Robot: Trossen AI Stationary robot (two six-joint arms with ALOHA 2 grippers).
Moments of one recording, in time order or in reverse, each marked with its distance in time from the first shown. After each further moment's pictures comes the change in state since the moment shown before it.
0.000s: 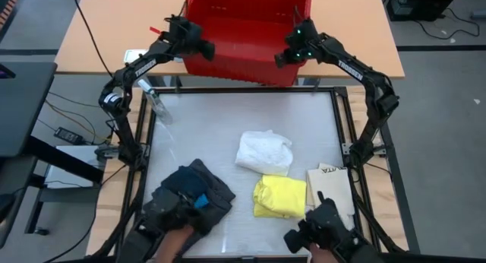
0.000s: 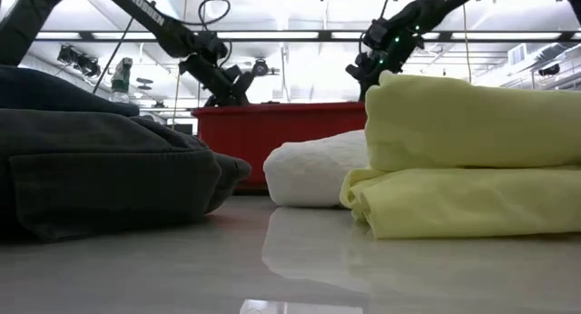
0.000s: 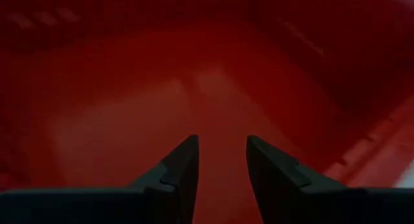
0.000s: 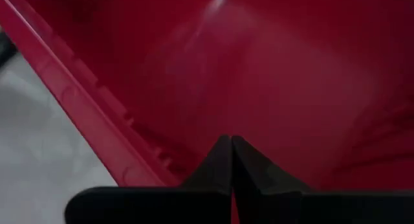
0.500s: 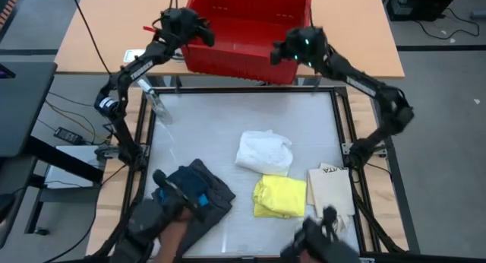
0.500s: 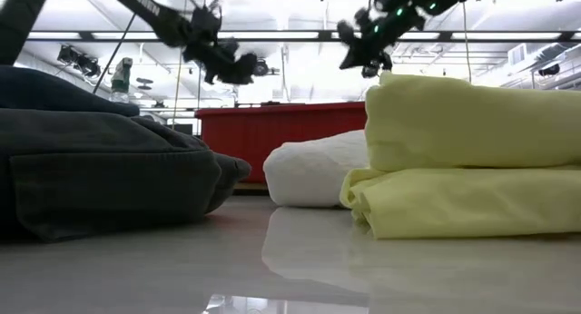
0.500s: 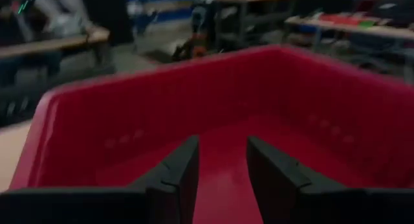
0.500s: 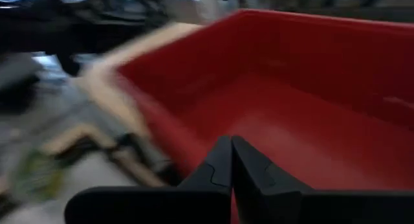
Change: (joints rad) left arm -0.024 -0.081 -0.005 0.315 -0.169 0.060; right arm 0.148 -0.225 -0.225 0.500 0.144 0.079
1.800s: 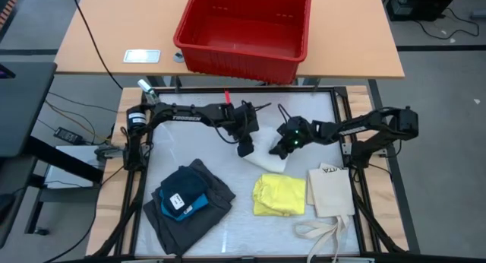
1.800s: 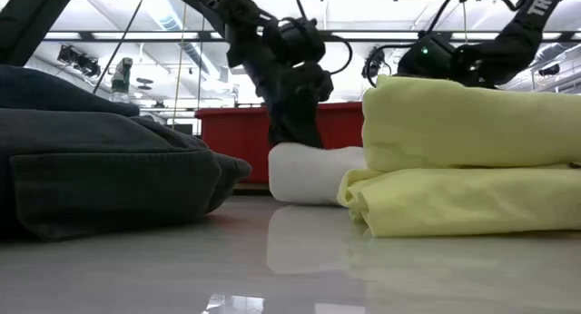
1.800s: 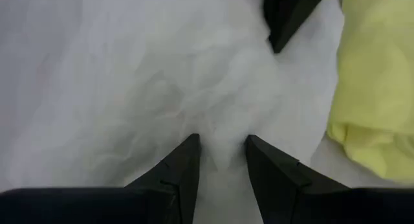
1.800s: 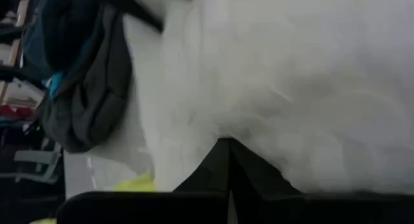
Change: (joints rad) left arm -0.787 0.183 -0.130 -0.563 0.139 -0.146; right arm 0.505 -0.080 -0.966 0.438 -0.393 0.527
